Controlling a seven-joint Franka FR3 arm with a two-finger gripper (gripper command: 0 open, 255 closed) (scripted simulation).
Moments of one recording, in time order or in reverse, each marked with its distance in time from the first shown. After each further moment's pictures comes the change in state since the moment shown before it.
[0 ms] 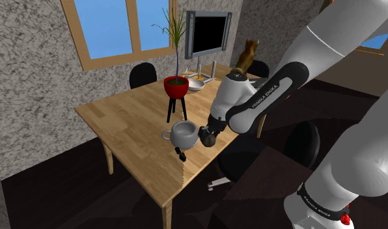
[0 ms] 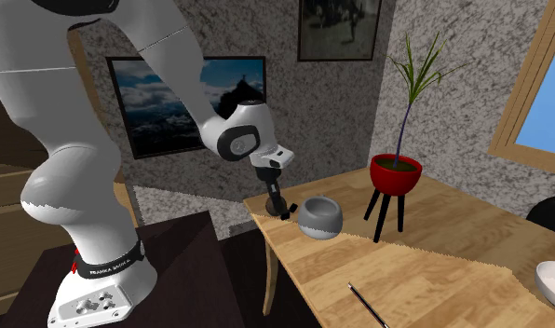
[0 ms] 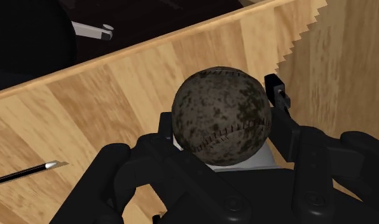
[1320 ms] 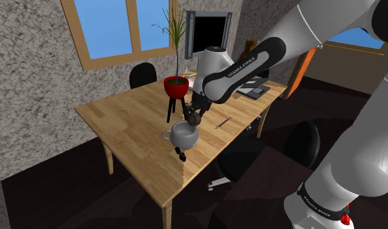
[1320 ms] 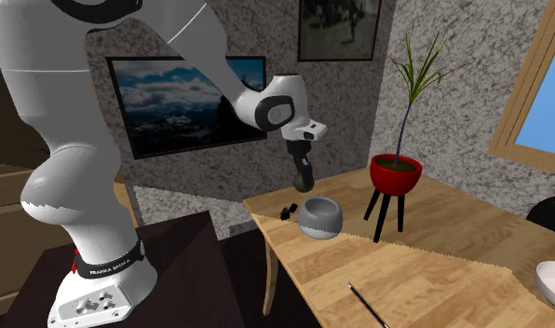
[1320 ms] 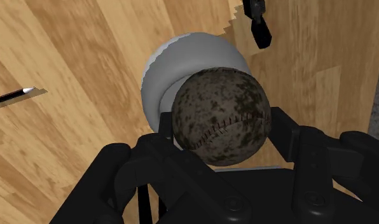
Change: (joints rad) arm 0.001 0.098 -0.016 0.359 0.023 -0.262 -0.048
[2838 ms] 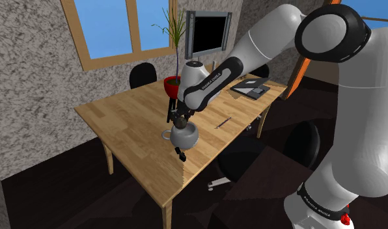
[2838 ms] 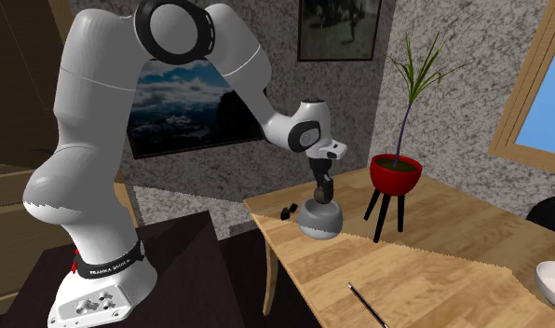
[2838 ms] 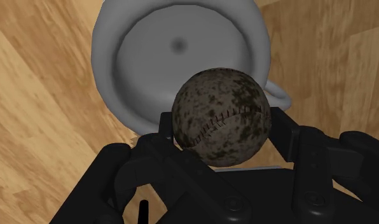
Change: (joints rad) arm 0.028 0.369 -0.036 0.304 -0.084 0.059 0.053
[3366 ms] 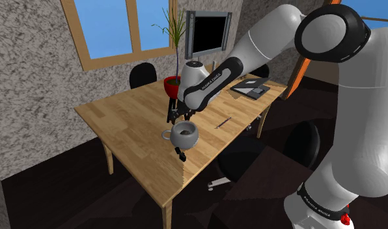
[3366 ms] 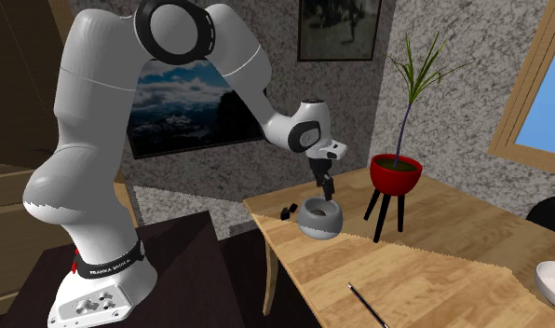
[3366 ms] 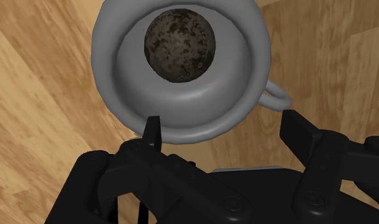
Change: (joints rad) arm 0.000 0.001 0.000 0.000 0.000 0.001 0.000
